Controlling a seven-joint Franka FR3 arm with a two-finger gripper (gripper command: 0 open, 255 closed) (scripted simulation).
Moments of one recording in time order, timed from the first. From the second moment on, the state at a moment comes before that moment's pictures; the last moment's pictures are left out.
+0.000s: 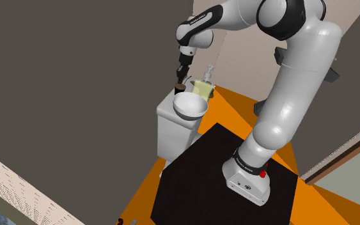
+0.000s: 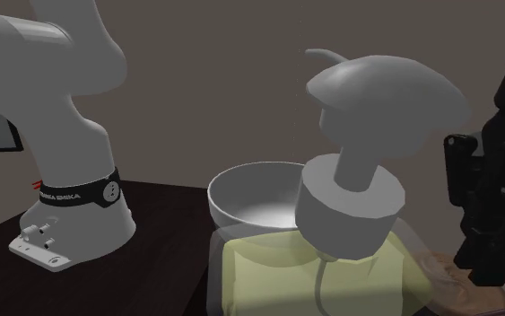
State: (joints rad) arm -0.07 0.21 -0.25 -2.03 0.17 2.14 -0.64
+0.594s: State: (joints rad) arm -0.02 0.11 -0.27 -2.17 0.08 2.26 -0.44
